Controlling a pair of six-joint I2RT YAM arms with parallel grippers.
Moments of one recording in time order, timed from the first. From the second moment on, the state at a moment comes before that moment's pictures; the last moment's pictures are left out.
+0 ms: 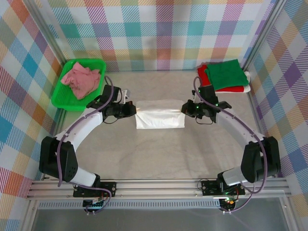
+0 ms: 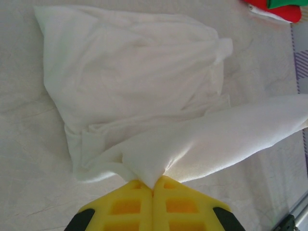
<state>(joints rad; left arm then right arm) -0.31 1.46 1.12 -0.53 0.43 -0.44 0.32 1.41 1.06 -0.49 -0.39 0.59</state>
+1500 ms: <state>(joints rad) -0.34 2.17 1.51 -0.17 0.44 -0.48 0.31 2.05 1.36 -0.23 -0.54 0.63</state>
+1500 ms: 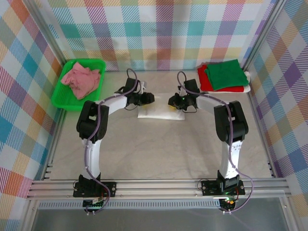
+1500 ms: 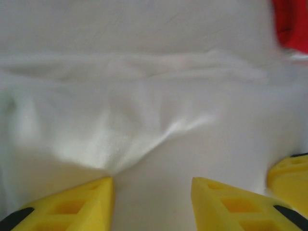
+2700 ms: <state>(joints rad) -0.32 1.97 1.13 0.06 0.37 -0.55 0.35 2.00 1.17 -0.07 -0.57 0.75</state>
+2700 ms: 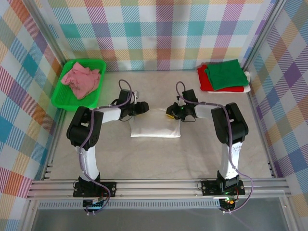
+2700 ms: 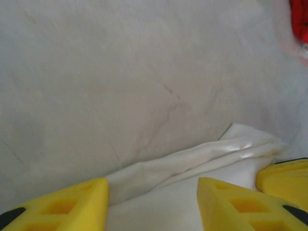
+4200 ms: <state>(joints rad) -0.49 1.66 0.81 -0.12 0.01 -0.52 0.39 1.91 1.19 -0.51 -0.34 0.57</state>
